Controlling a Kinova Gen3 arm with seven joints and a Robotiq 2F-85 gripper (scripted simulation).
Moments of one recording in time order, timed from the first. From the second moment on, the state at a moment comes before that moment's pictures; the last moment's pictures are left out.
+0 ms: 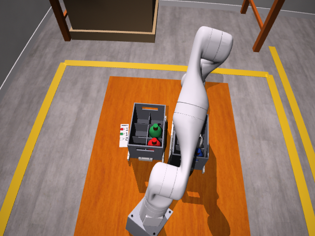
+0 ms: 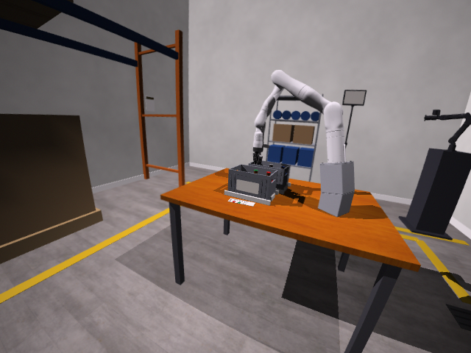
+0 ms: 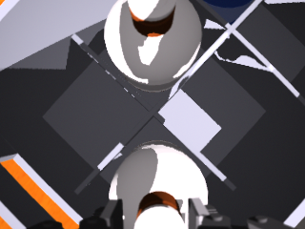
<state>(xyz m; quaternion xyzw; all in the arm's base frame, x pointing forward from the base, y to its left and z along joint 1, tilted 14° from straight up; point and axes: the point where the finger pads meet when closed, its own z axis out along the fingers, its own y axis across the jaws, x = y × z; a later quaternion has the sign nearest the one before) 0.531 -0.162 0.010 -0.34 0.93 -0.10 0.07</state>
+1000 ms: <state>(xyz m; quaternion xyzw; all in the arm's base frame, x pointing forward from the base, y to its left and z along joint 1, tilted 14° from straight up) 0.531 -0.162 0.010 -0.34 0.93 -0.10 0.07</state>
